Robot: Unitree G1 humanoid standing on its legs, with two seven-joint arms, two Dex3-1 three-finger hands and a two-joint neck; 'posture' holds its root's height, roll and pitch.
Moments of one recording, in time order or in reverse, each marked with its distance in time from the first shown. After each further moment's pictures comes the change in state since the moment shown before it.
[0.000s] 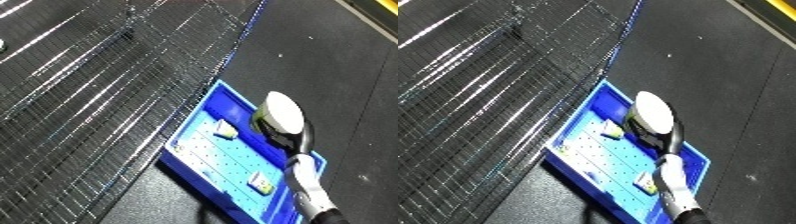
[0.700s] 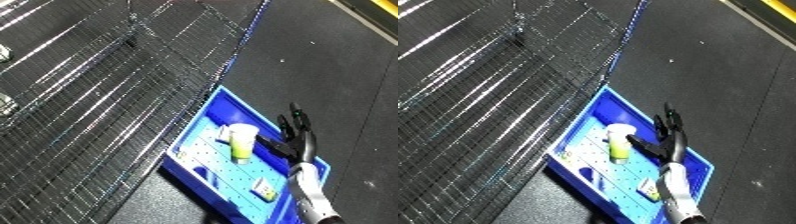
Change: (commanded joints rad) left arm 0.003 0.004 -0.013 -0.014 -0.015 0.004 0.005; right arm 0.007 0.002 -0.014 0.050 0.038 -0.014 0.038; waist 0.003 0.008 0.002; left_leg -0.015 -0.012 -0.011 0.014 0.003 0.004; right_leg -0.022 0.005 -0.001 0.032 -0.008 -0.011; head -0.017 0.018
